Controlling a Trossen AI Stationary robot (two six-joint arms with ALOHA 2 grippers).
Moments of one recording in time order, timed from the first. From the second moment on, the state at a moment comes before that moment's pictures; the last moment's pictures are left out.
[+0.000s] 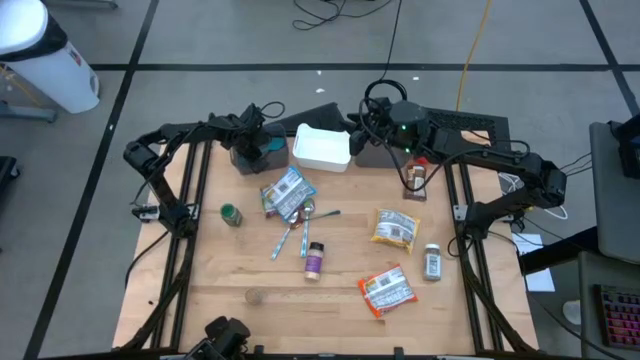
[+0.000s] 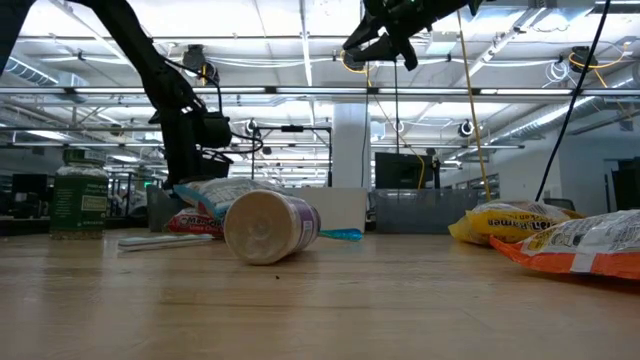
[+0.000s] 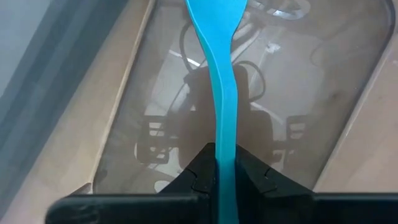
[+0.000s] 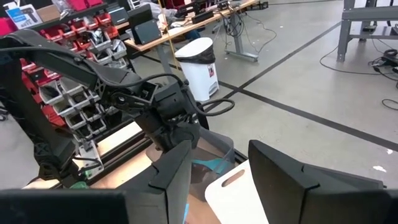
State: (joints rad) left arm 0.92 1.74 0.97 -0.52 0.03 0.33; right arm -0.39 1.37 1.22 -0.05 0.16 0.33
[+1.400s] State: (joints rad) left arm 0.71 1.17 1.20 -0.75 0.42 -0.08; right arm -0.38 1.37 1.02 0.27 0.16 0.51
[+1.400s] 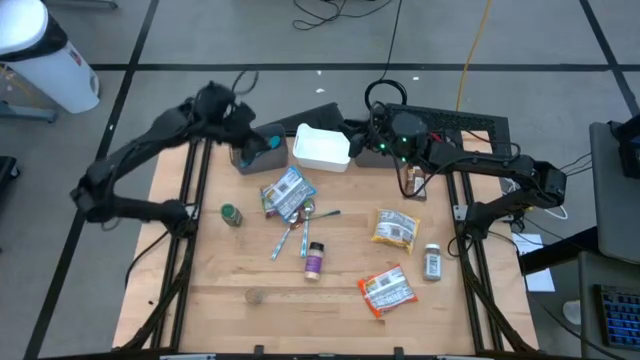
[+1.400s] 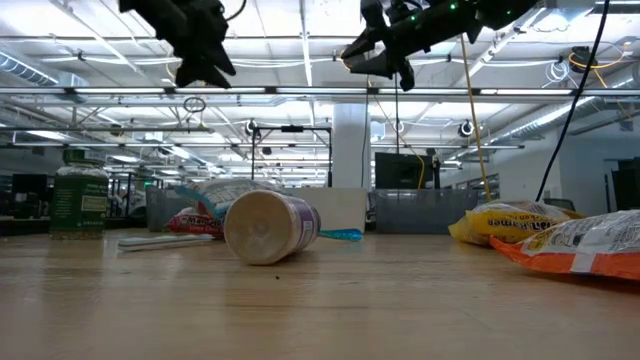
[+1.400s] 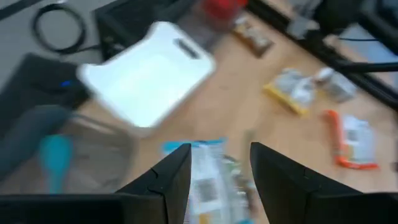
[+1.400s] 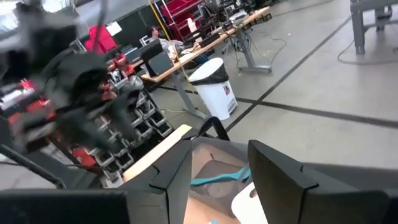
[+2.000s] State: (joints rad) left arm 0.08 1.01 0.50 0.50 0.09 -0.72; right arm -0.26 1.37 0.66 0.80 0.16 0.94
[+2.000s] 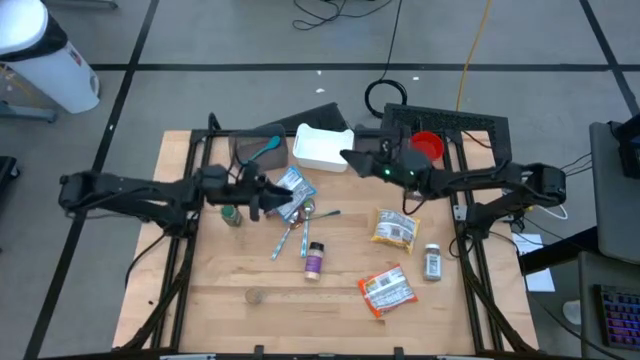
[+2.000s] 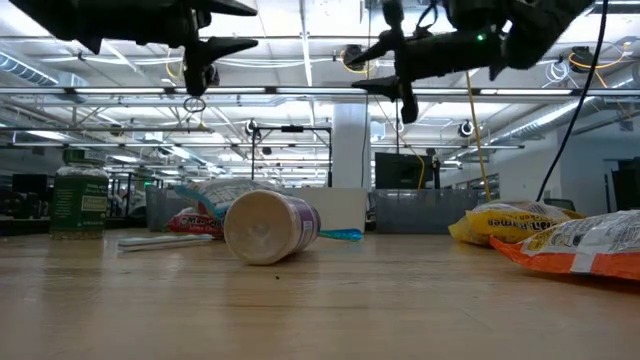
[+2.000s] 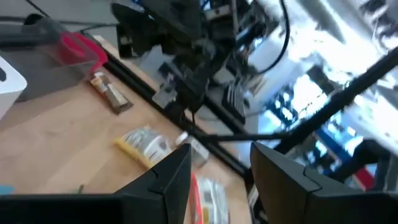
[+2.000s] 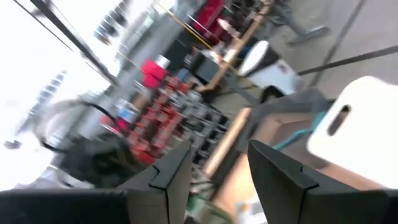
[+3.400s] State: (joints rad) left arm -0.40 1.42 1.27 -0.26 -0.40 -0.76; right arm 0.61 1.37 0.79 0.39 0.45 0.67
